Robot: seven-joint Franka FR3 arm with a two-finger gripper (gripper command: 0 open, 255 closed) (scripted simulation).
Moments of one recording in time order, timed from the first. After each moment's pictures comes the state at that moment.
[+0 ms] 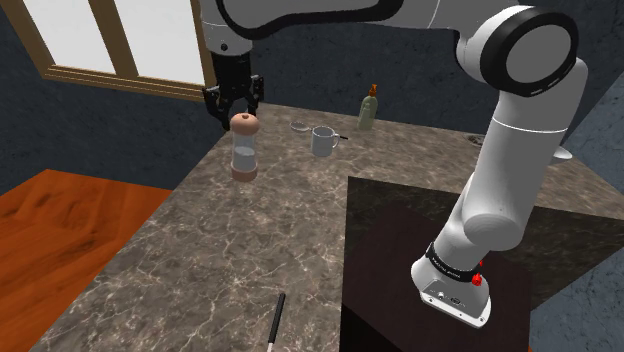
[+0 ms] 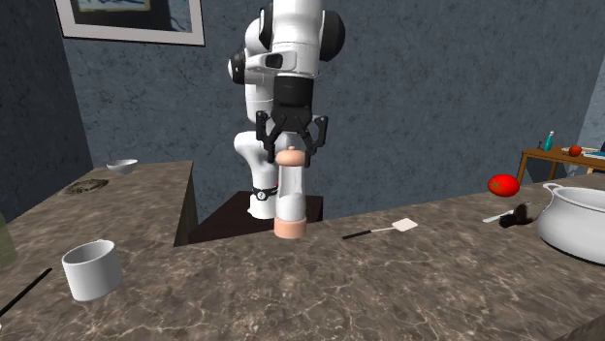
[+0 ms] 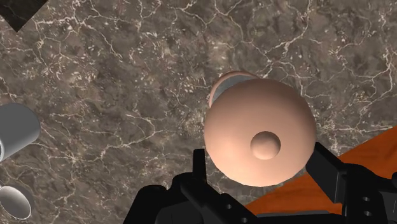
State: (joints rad) arm 0.11 0.17 0.38 -1.52 -0.15 1.69 0.55
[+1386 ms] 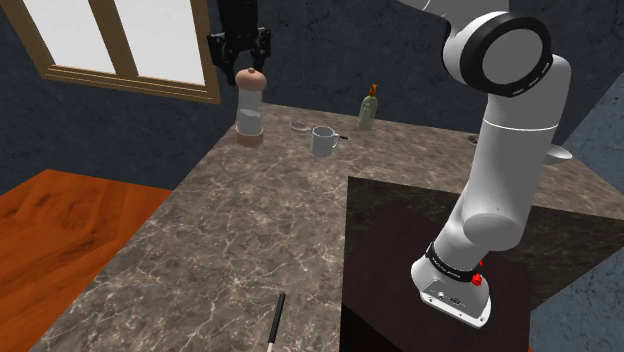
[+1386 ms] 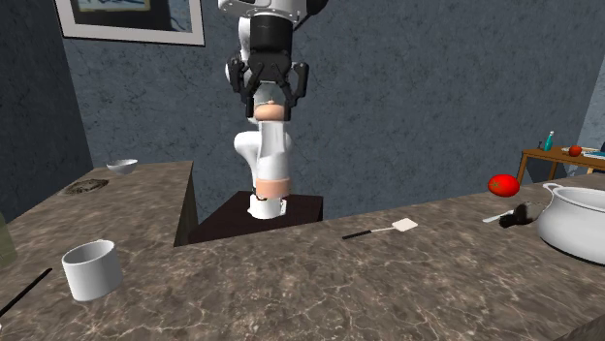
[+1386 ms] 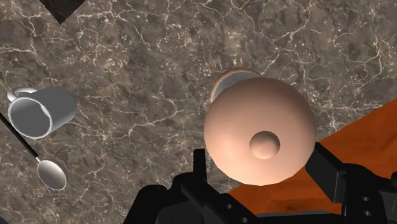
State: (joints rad) arm 0.10 0.25 0.36 -1.18 -0.17 1.43 0.48
